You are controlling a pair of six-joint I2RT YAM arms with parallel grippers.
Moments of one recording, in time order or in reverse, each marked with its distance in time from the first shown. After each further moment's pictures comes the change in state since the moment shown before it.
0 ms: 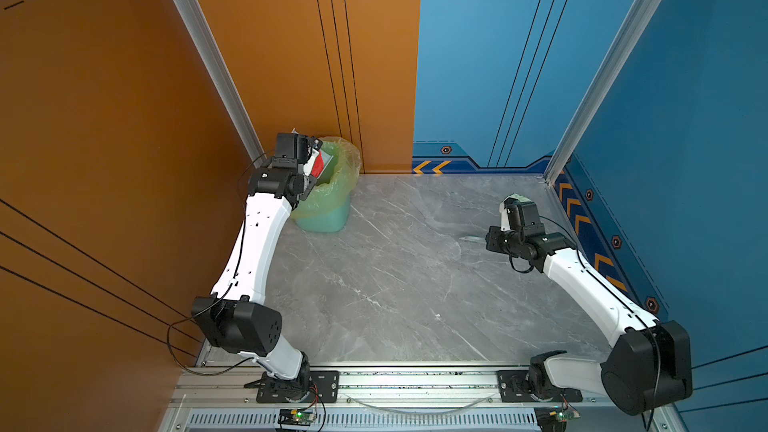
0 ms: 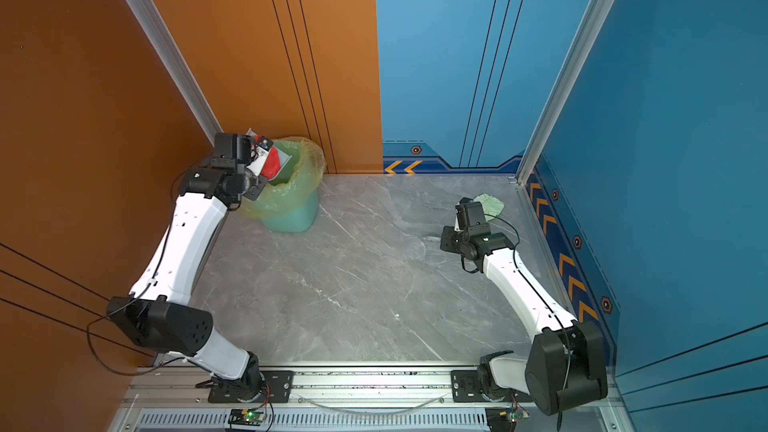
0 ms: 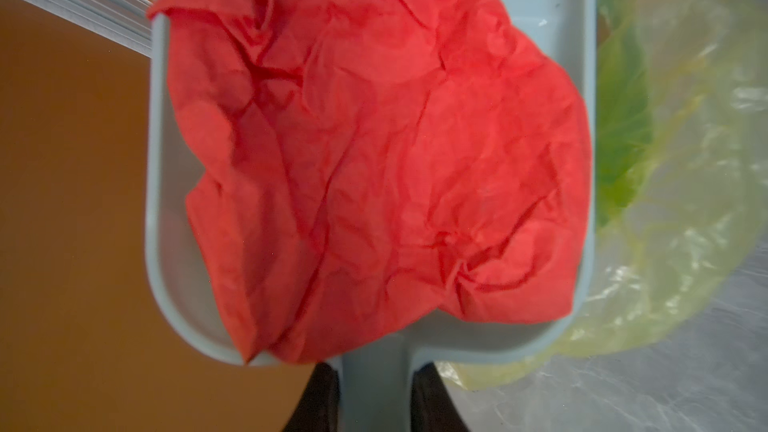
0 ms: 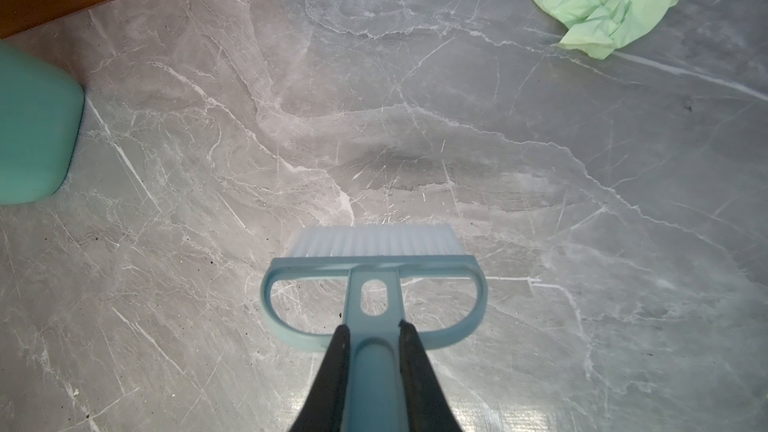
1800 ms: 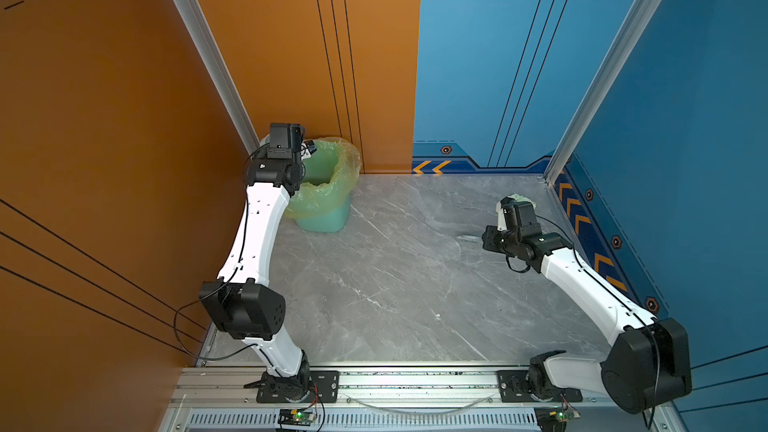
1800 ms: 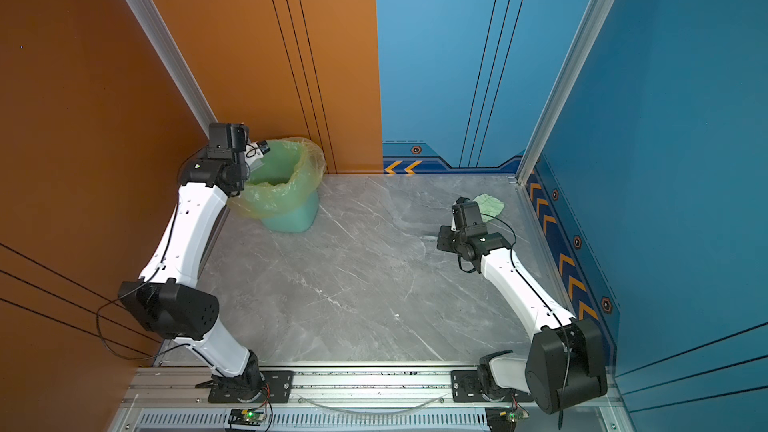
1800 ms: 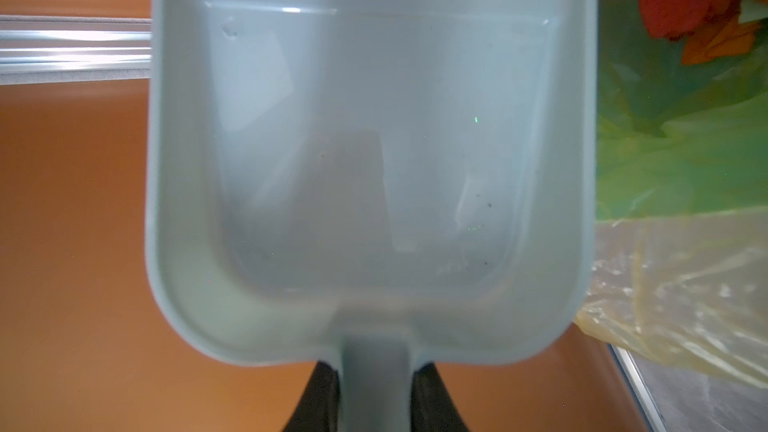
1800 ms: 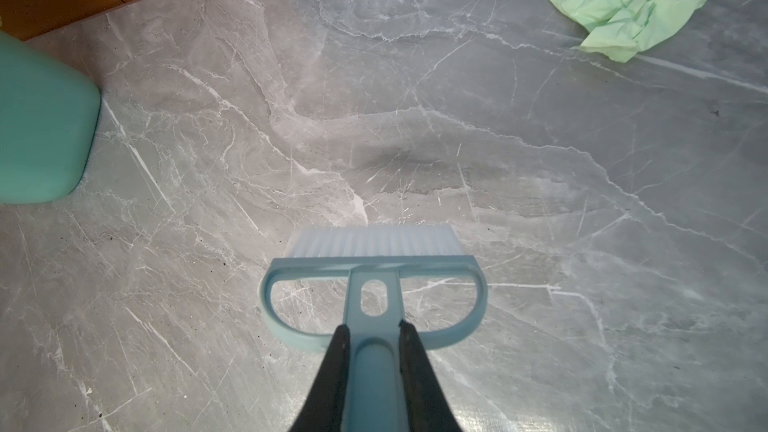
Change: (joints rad) left arm 0.056 0.087 0.093 0.102 -0.272 0.569; right arm 0.026 0.009 -0.001 0.026 0.000 0.018
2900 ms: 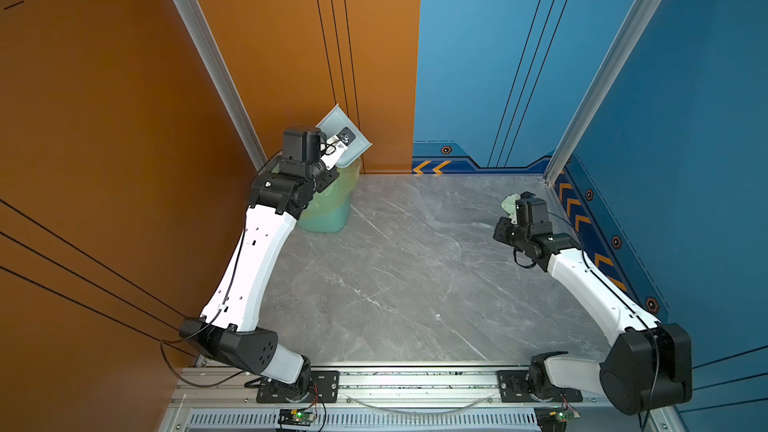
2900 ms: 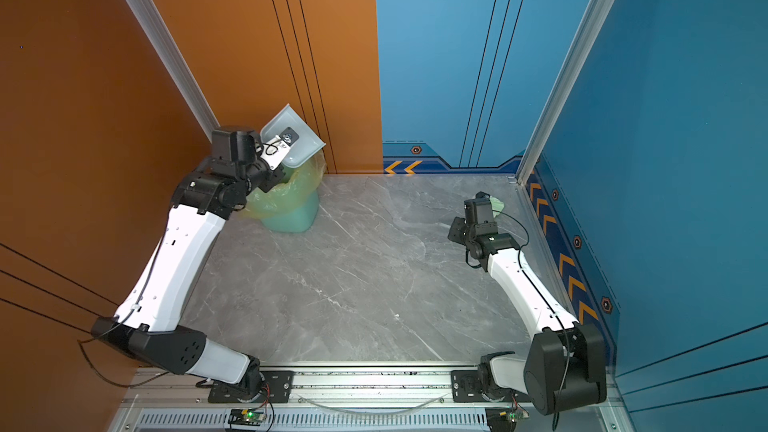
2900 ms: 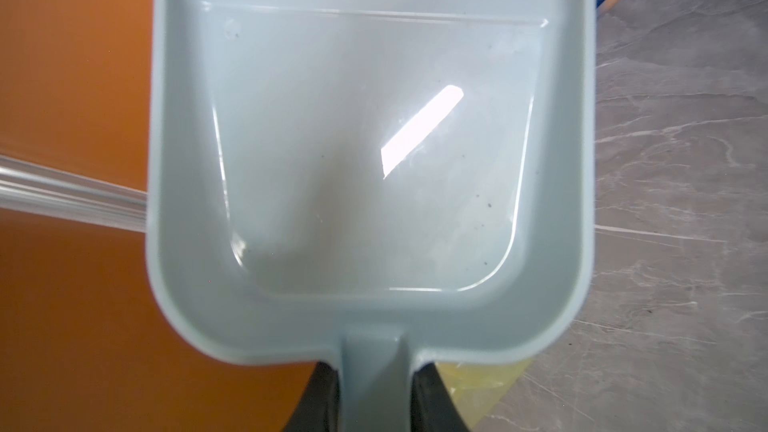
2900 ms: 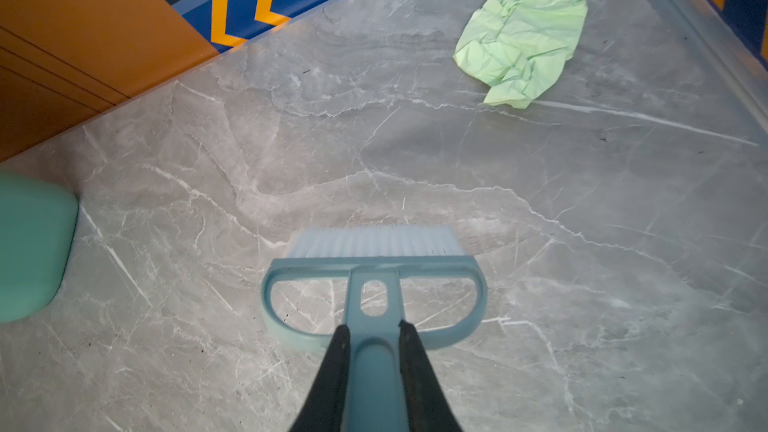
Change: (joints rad) left arm -0.251 -0.186 -0.076 0.017 0.420 -0.376; right arm -0.101 -0.014 -0.006 0.082 0.088 0.078
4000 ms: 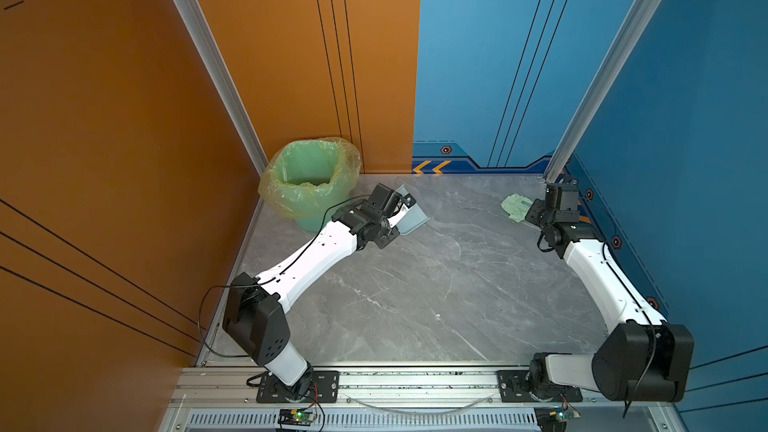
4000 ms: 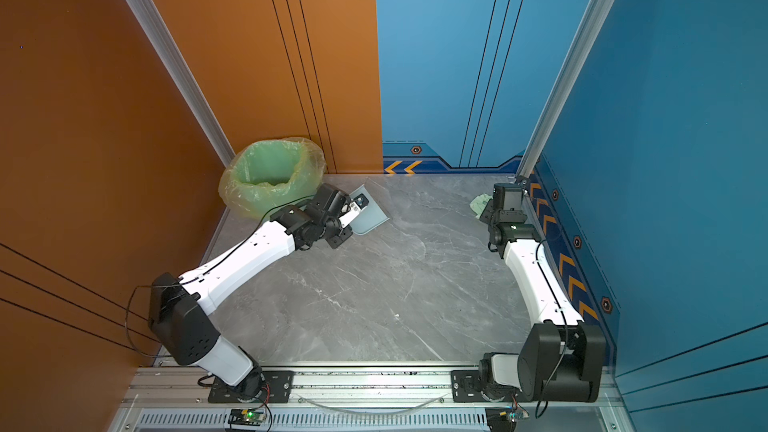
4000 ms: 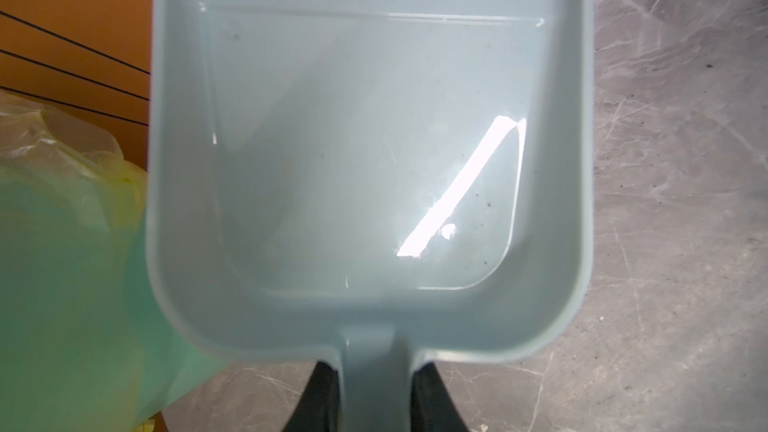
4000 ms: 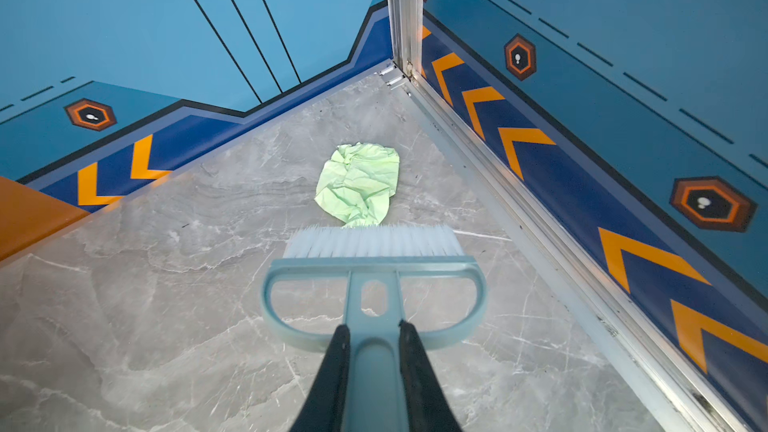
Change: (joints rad) left arm -0.346 0.112 -0.395 0.072 0.068 -0.363; right arm -0.193 0.054 0.113 0.064 0.237 -0.098
